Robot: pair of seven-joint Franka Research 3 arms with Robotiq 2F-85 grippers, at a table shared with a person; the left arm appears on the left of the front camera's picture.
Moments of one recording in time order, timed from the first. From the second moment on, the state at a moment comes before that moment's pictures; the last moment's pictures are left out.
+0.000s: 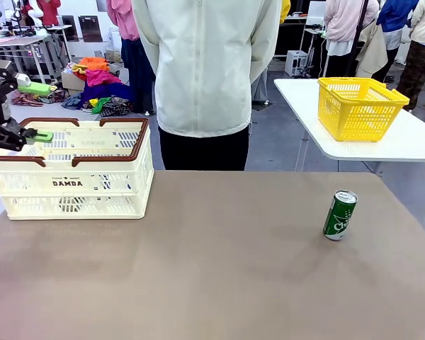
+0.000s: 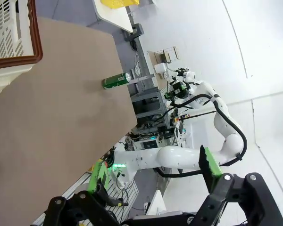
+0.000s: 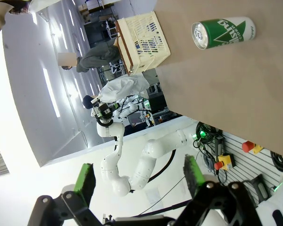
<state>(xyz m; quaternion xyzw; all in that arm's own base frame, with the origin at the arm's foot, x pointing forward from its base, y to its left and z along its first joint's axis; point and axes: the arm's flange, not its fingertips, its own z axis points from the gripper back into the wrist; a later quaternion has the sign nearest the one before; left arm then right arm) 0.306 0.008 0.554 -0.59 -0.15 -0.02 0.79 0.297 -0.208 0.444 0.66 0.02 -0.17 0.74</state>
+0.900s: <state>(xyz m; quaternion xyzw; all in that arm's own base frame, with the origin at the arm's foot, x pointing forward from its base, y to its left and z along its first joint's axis) 0.306 0.008 0.554 -0.59 -0.15 -0.02 0.79 0.297 -0.208 0.444 0.66 0.02 -0.17 0.74</state>
